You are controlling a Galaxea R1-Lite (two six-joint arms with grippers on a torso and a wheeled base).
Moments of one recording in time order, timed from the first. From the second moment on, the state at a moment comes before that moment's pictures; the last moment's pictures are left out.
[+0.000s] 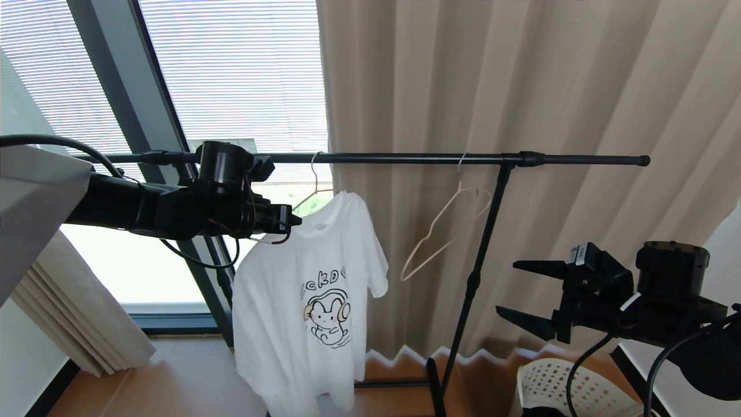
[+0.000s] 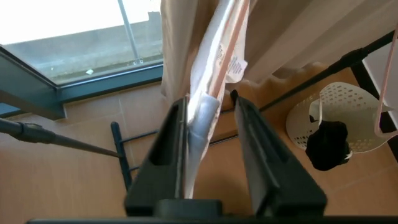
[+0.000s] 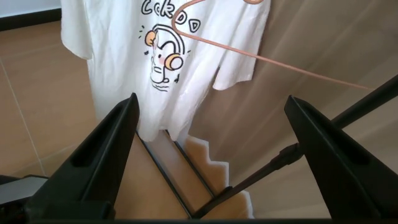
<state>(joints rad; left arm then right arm) -0.22 2.10 -1.44 -0.08 -0.13 -0.05 0.03 1.93 -0.45 -1.08 0.80 -0.46</state>
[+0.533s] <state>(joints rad) -0.24 1.93 -1.23 -0.10 -0.14 -0.04 0.03 1.90 -0.45 -1.08 0.80 -0.45</state>
